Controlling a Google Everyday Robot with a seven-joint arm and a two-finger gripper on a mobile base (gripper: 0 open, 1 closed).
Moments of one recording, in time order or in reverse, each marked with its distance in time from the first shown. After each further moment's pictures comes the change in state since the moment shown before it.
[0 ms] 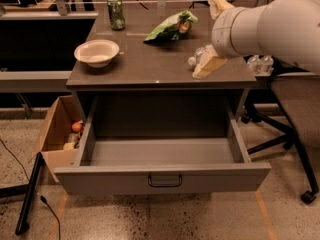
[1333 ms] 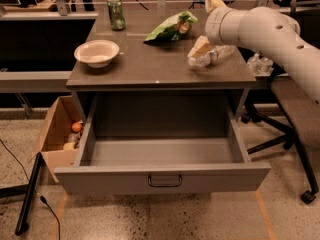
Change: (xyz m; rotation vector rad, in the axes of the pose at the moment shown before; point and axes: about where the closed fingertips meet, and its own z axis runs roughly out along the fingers) arm 0.051 -0.054 0.124 0.144 -0.097 -0.011
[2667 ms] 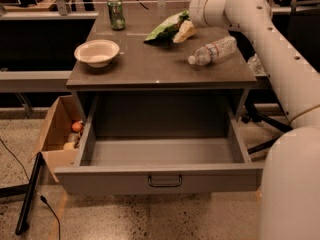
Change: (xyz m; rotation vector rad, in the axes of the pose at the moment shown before) arm -0.025 -0.031 0.082 -0.026 -0.174 -0.082
